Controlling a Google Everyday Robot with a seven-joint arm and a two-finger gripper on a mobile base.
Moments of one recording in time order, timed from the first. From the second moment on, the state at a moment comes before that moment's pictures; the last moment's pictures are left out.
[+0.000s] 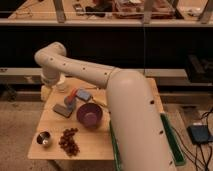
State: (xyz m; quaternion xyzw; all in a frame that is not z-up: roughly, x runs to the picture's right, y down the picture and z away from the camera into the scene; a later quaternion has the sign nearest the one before) arm -0.313 -0.009 0.787 0.11 -0.30 -0.93 0.19
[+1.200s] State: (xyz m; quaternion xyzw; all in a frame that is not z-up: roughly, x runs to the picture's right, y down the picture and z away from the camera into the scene) arm -0.325 0.054 0.860 0.04 -0.30 -0.92 0.24
